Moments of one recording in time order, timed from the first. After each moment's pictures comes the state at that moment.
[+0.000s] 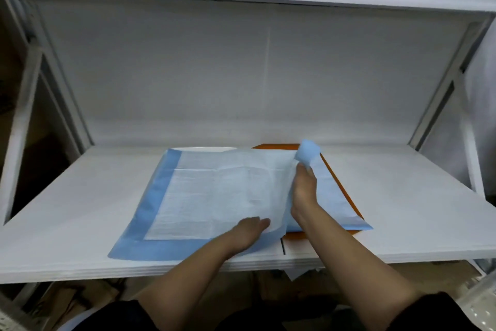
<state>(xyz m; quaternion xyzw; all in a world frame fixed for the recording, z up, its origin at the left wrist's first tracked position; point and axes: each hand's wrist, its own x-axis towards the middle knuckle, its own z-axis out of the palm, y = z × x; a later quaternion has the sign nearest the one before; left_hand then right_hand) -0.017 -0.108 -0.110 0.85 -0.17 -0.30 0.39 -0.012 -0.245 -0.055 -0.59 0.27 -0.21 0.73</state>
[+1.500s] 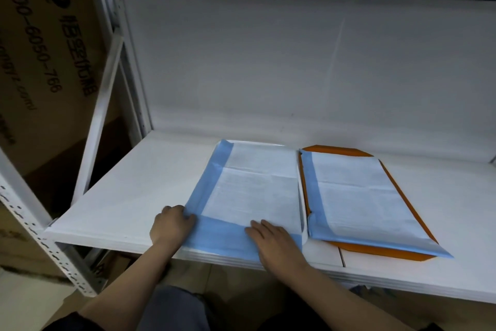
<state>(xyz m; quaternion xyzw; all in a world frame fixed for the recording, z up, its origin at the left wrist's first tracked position) 0.026 0.130 -0.135 0.96 0.15 -0.02 0.24 -0.027 -0.111 -0.171 -0.96 -0.25 -0.09 0.02</state>
